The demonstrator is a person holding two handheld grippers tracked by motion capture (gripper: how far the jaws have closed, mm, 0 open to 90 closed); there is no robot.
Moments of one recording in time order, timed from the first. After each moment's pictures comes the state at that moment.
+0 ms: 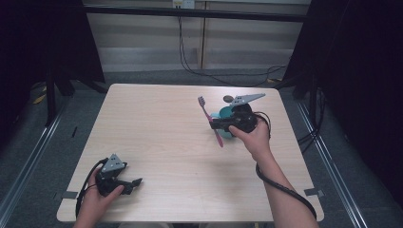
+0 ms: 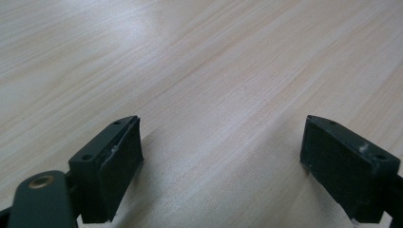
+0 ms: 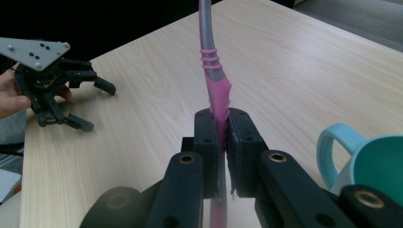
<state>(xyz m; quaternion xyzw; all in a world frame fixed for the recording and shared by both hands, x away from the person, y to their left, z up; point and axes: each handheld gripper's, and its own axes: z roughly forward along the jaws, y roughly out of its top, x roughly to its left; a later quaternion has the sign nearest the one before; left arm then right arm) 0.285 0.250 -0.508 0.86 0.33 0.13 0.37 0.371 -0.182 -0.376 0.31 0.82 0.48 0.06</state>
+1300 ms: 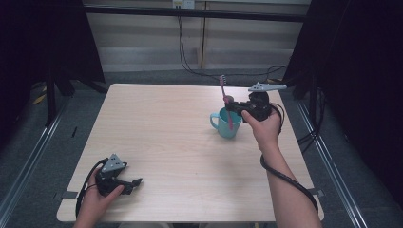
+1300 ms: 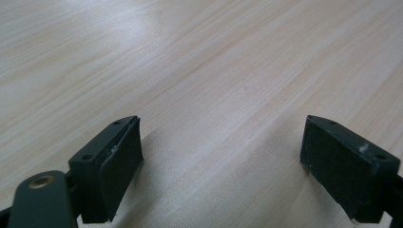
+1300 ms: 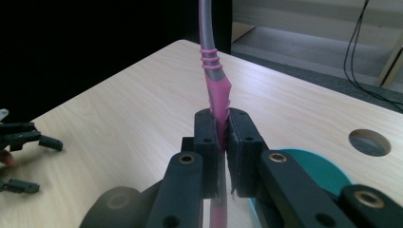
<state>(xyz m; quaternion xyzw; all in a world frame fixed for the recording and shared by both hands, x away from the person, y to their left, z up) 0.285 0.250 -0.508 0.86 0.33 0.13 0.37 0.385 -0.219 -0.355 0.40 0.75 0.51 0.15</state>
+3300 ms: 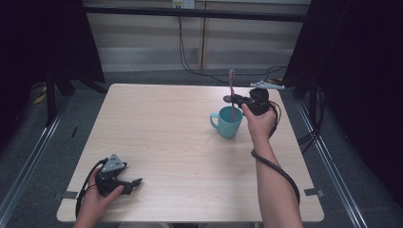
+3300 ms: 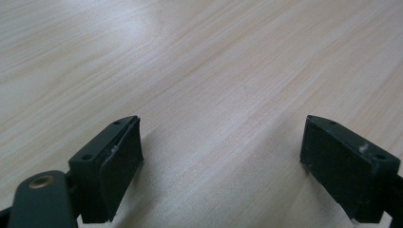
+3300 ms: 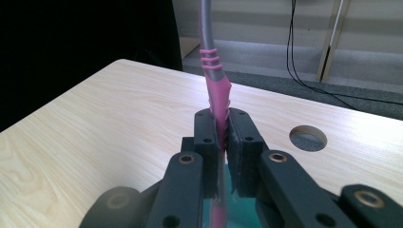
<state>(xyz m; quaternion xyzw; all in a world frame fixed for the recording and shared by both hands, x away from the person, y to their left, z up) 0.285 0.250 -0.508 0.86 0.34 0.13 0.37 0.421 -0.230 -0.386 0.47 0.69 0.50 0.21</state>
